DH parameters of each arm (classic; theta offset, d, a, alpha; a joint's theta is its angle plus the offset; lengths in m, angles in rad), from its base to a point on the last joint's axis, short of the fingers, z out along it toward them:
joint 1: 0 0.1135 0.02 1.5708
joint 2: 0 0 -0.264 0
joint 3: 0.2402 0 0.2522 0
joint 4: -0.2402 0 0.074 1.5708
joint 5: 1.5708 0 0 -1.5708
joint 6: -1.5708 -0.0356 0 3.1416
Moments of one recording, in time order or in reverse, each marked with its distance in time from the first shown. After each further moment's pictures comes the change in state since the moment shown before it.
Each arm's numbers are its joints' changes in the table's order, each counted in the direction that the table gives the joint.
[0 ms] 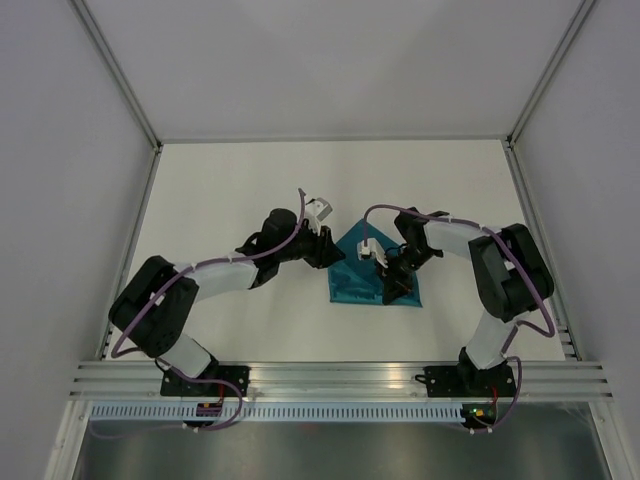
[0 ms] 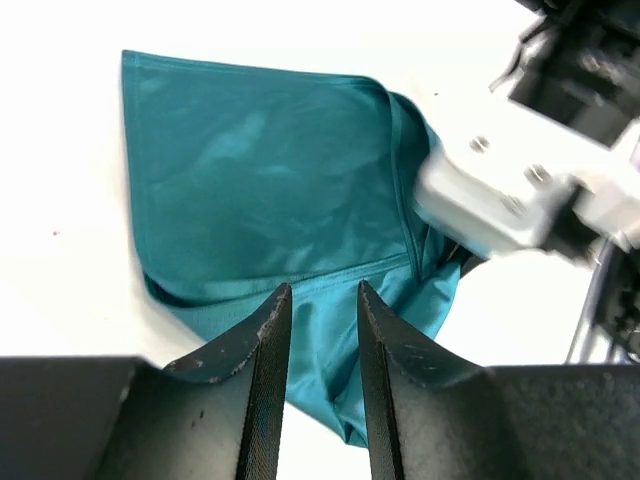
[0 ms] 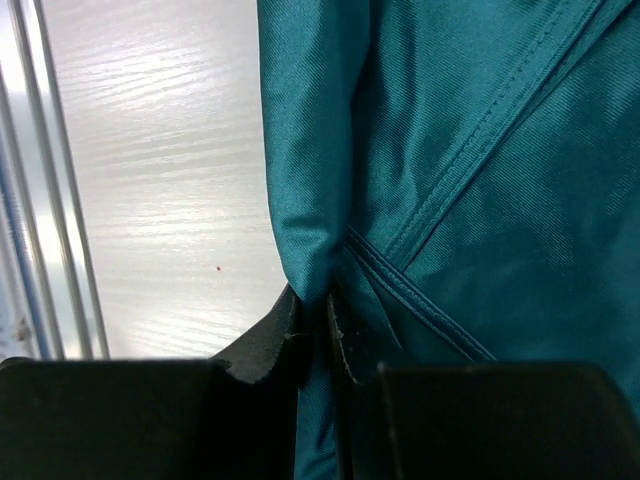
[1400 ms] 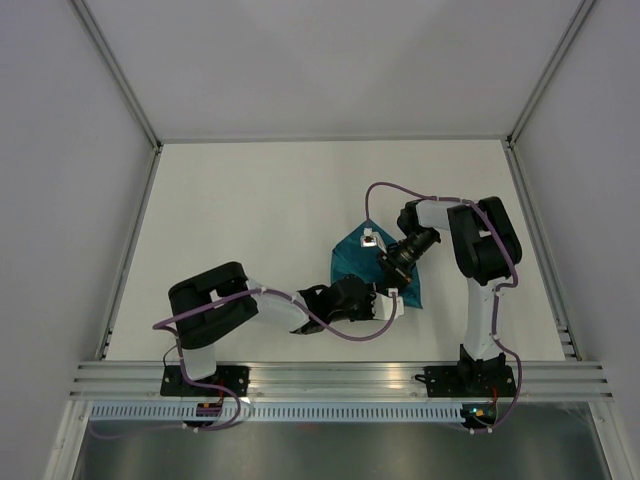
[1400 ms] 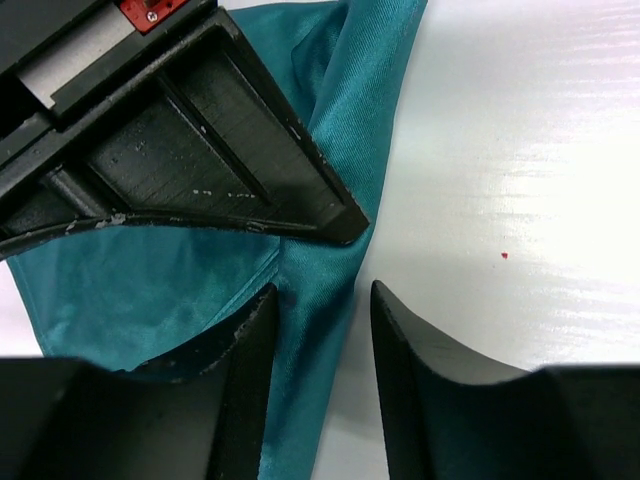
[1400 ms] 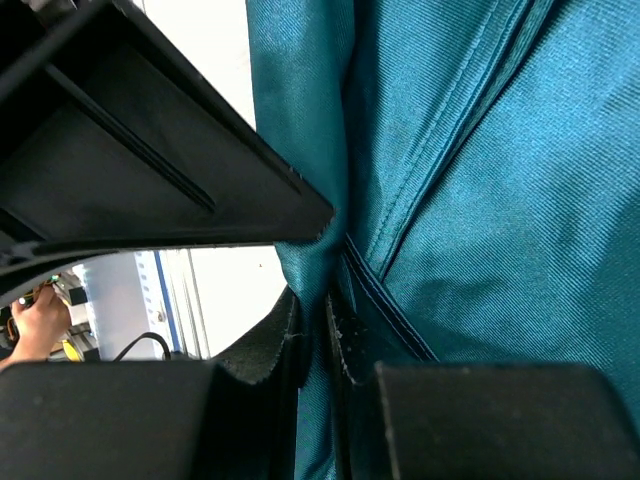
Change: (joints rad) left arm -0.541 -0.238 0.007 0.111 -0.501 -0.764; right arm -0.099 -0.364 0.290 -0.371 -0.150 0.035
